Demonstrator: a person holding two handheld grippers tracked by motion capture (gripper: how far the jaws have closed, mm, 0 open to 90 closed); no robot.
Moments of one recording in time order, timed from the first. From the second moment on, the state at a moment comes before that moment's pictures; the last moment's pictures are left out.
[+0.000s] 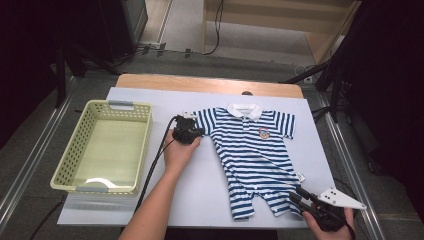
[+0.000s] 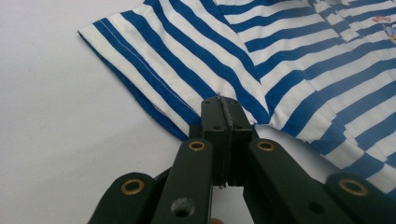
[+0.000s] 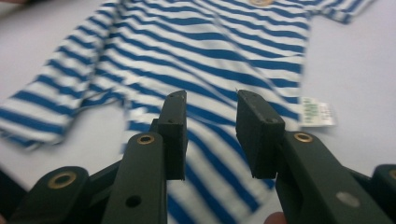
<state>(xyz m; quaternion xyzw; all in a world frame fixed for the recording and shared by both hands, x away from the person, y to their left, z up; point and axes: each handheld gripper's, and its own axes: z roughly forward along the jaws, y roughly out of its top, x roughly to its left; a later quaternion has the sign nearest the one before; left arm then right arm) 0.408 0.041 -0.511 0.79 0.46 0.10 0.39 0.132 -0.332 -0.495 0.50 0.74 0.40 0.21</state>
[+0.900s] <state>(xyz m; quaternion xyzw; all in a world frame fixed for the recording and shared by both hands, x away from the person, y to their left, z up) 0.327 0.034 -0.487 0.81 0.37 0.07 0.44 0.123 -0.295 -0.518 0.47 0.79 0.37 0.17</state>
